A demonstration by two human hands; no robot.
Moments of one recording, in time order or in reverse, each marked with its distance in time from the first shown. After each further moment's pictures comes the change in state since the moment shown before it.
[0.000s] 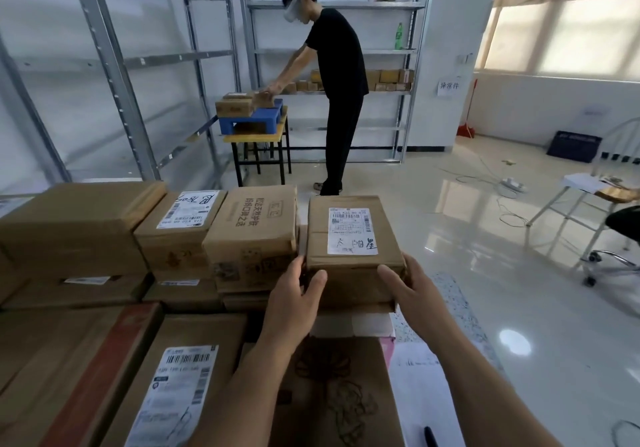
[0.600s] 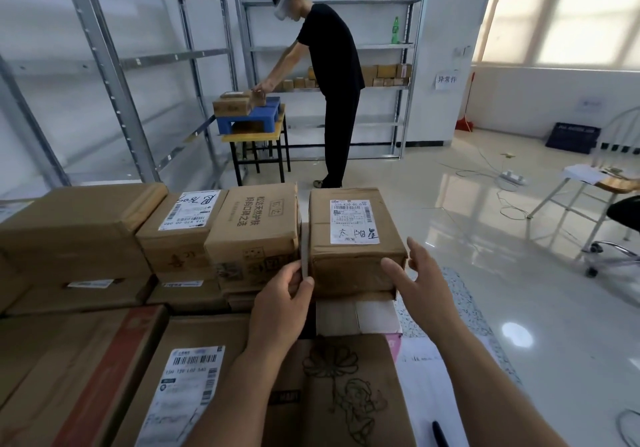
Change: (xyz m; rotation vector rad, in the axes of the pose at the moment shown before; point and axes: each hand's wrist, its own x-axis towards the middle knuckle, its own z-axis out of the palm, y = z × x) left_hand 0.001 -0.016 -0.017 0.082 0.088 -0.003; right_hand 0.001 -0.006 0.003 -0.147 0.115 0.050
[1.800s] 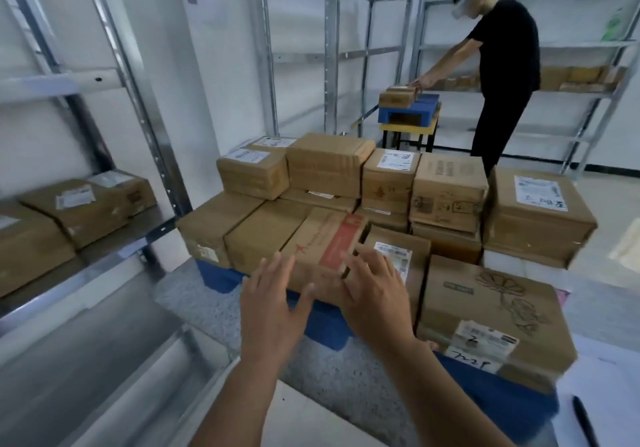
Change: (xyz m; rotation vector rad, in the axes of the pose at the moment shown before) left_hand -0.262 -0.083 -0.219 0.473 0.482 -0.082; right_hand -0.273 -0.137 0.171 -0.272 -0.177 -0.813
